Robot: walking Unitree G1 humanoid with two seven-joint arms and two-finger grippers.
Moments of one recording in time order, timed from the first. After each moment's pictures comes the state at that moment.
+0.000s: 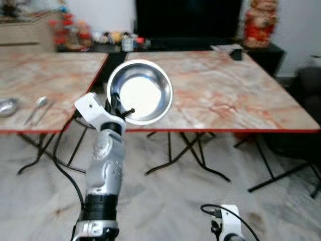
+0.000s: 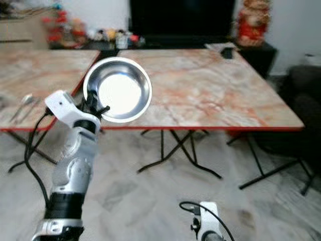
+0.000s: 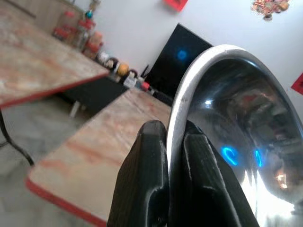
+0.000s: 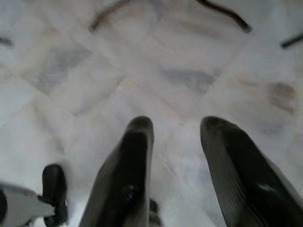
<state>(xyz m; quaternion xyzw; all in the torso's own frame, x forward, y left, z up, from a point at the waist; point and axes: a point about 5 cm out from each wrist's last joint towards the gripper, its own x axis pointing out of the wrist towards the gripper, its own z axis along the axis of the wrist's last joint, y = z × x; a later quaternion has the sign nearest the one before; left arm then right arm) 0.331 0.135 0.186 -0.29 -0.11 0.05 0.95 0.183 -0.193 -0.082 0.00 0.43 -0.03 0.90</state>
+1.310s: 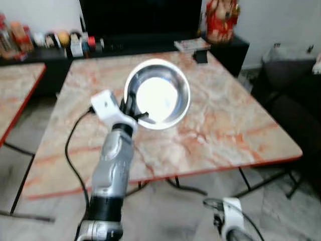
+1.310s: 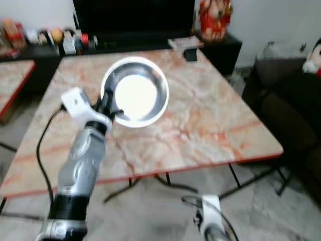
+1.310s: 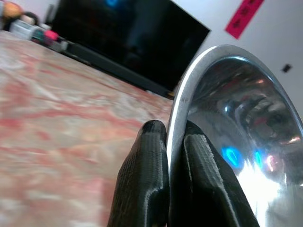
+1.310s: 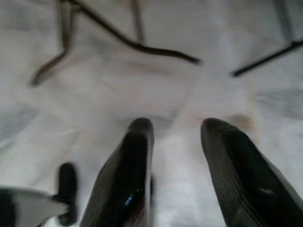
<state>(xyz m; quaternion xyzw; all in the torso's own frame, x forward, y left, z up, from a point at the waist) 0.330 0.116 0.194 -0.26 -0.10 -0.03 0.96 0.195 -0.179 -0.077 0.01 0.42 -0.01 0.91</state>
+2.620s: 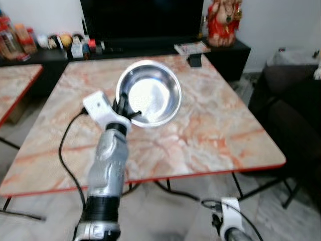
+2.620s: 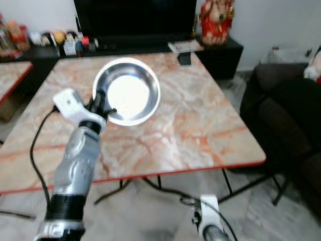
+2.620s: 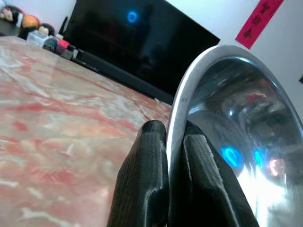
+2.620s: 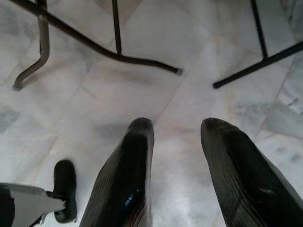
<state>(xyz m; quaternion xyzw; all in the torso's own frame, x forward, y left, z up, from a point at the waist) 0.331 0.126 0.193 -0.27 -0.11 0.00 0.96 0.194 -0.184 -0.077 0.00 0.42 -0.01 0.91</state>
